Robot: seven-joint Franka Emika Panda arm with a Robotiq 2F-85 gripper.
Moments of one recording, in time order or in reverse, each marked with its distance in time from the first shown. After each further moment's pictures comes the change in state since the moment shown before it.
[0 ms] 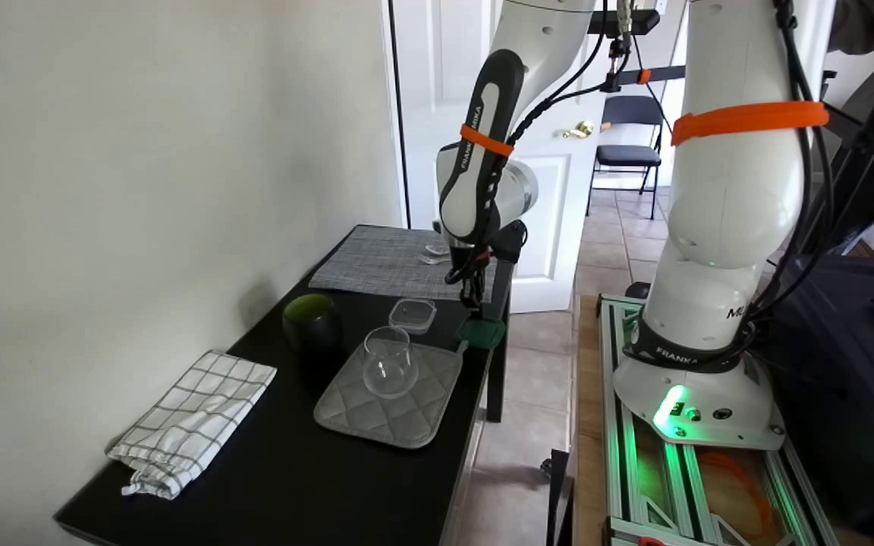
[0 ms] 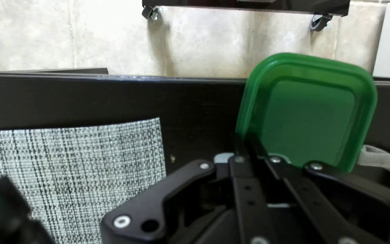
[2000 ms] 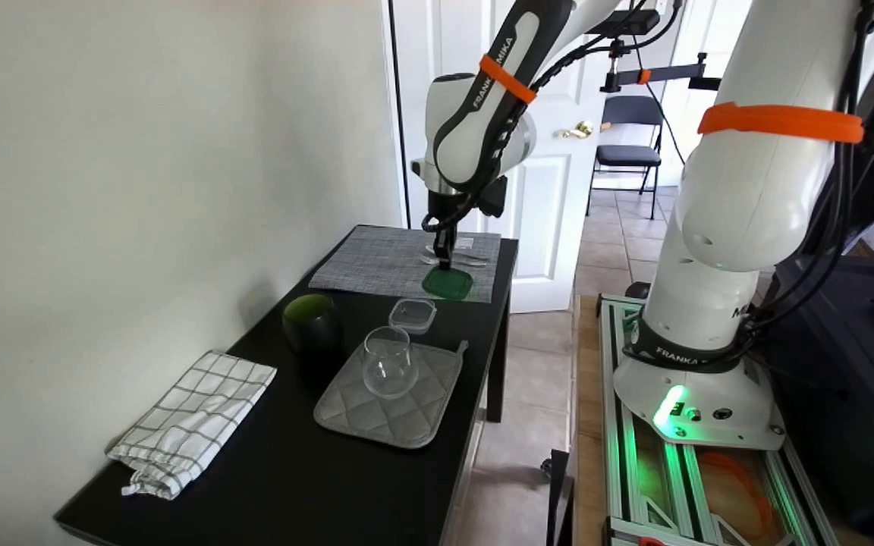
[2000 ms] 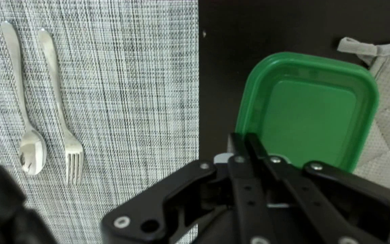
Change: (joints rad) arm 0.127 -0.287 -0.100 0.000 -0.075 -0.061 0.027
